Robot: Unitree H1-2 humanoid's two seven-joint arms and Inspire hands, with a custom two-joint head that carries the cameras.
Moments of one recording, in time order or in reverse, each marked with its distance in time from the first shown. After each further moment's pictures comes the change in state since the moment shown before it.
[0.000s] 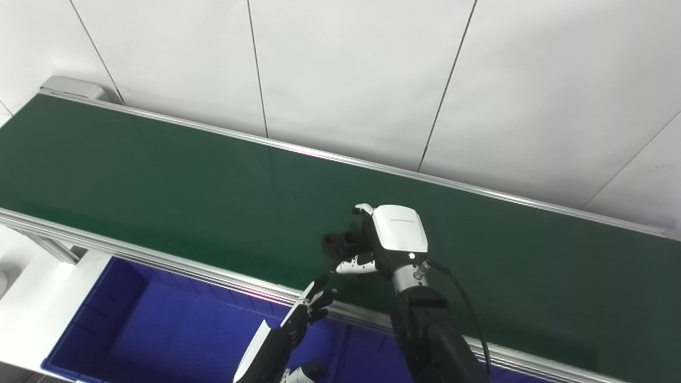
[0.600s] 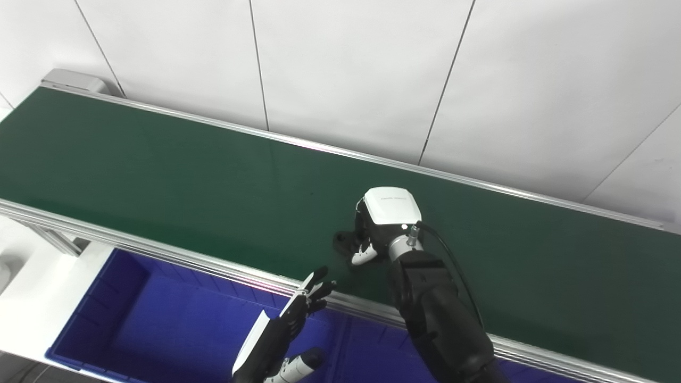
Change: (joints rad) left arm 0.002 0.006 0.003 -0.032 -0.003 0.053 -0.001; right arm -0.093 -0.019 0.065 -0.096 -0.216 0.144 0.479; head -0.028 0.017
